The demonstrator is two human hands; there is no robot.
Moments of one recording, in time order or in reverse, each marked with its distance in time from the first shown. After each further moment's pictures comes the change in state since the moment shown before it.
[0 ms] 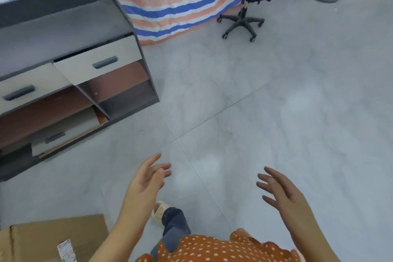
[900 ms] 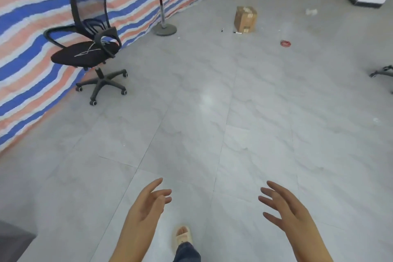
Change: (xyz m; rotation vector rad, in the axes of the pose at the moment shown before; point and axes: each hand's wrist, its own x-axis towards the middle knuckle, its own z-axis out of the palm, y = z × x) left_hand 0.110 0.144 0.389 0.245 -0.650 0.199; right_hand 0.117 -0.016 -0.292 0.407 0.675 0.045
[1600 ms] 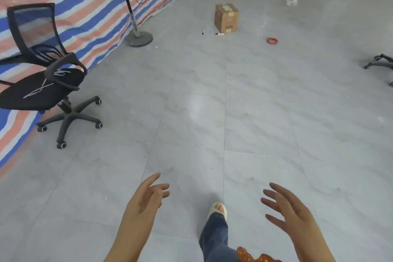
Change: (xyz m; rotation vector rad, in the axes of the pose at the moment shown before) left_hand 0.346 0.120 0.058 0.061 -0.094 0.006; right_hand 0.294 -0.112 0.079 0.101 0.137 0.069
